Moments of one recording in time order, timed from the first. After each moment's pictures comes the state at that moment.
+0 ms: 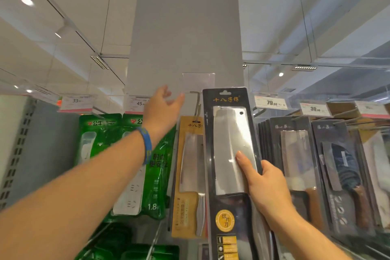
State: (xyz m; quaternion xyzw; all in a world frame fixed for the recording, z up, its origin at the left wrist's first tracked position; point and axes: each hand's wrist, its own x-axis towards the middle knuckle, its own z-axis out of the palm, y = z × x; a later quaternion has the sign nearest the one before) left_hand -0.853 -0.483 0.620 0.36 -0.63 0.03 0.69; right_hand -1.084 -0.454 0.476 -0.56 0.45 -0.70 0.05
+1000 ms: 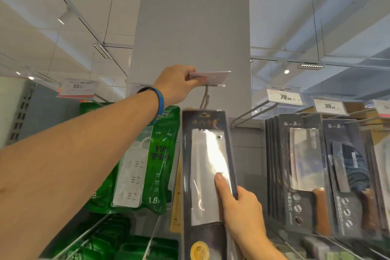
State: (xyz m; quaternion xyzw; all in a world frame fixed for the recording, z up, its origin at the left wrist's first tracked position) left_hand -0.847 -0.483 0.672 0.37 -0.74 0.23 0.51; right_hand -1.030 -0.483 0.425 -0.55 0.52 -0.64 0.13
